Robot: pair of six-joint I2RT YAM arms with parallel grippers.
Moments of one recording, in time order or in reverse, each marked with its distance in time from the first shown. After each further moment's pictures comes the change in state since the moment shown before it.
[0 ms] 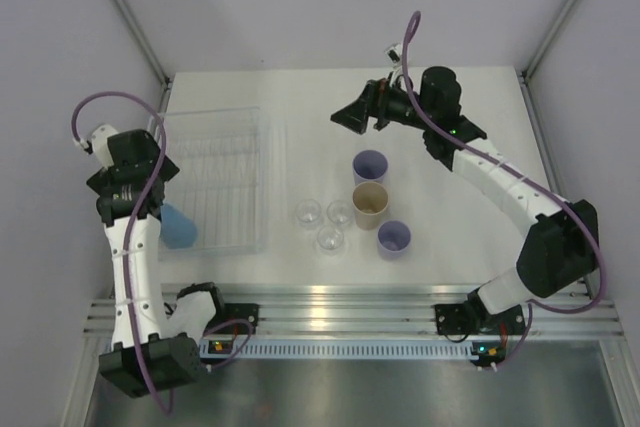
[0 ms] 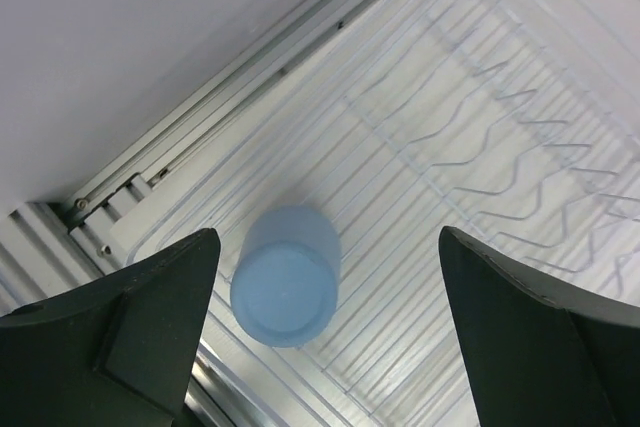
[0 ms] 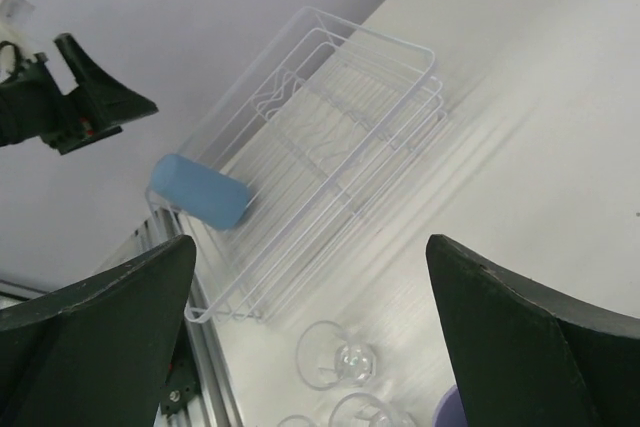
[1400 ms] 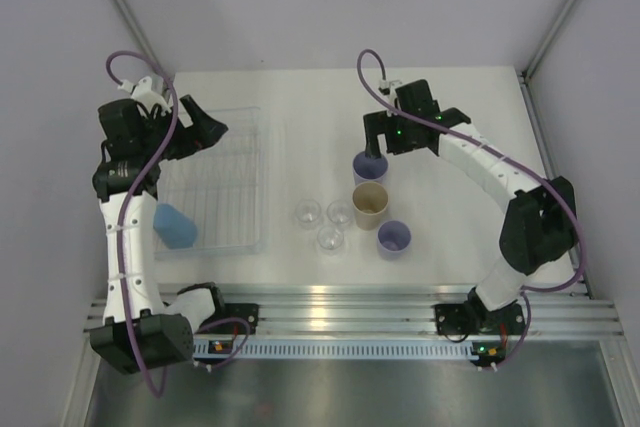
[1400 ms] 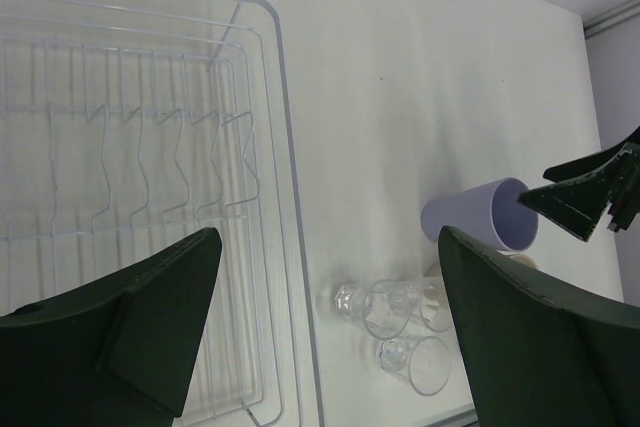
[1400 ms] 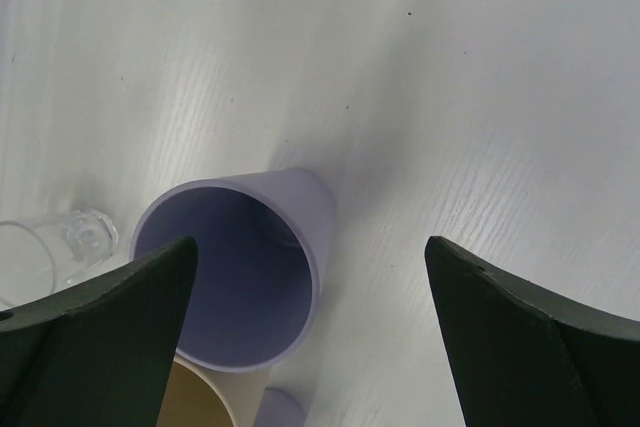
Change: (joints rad) left arm -0.030 0.130 0.173 0.197 0.965 0.139; right arm -0.004 0.153 0.154 -0.755 0.548 -0.350
